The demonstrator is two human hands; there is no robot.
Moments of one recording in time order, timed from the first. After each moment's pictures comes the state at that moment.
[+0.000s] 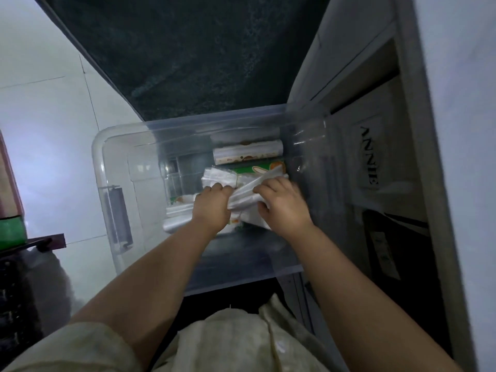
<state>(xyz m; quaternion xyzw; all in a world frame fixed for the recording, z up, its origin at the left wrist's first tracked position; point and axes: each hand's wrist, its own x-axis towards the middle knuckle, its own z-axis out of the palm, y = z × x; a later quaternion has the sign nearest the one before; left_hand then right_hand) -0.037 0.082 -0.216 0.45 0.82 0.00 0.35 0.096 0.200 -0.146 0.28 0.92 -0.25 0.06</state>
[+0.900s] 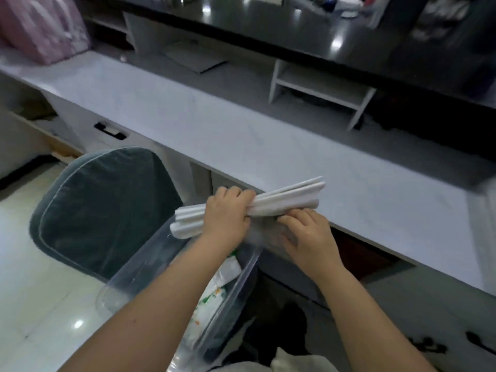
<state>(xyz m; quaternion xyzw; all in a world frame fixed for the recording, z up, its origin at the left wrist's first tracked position) 0.058 0.091 0.139 0.82 0.53 0.20 0.05 0.249 0.021 0.127 0.58 0.77 0.02 -0.25</state>
